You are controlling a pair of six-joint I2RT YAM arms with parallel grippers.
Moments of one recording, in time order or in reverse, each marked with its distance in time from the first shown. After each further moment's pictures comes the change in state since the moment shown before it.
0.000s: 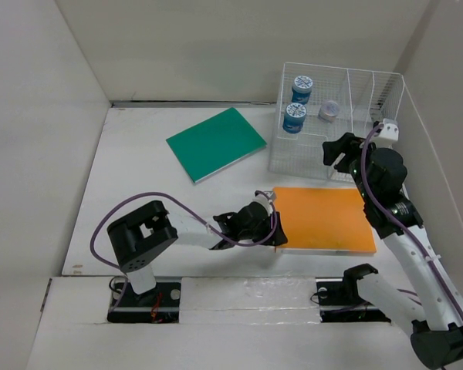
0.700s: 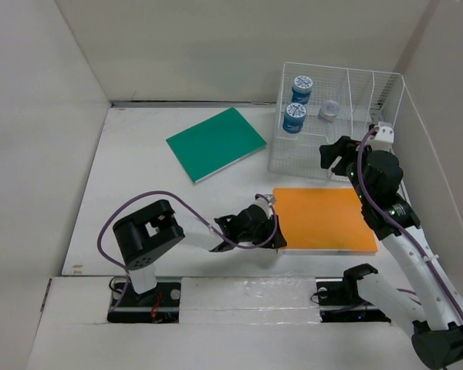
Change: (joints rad) left arm 0.000 0.042 -0.026 0.072 0.030 -0.018; right arm 0.014 -0.006 -0.034 0.008 -0.012 0.000
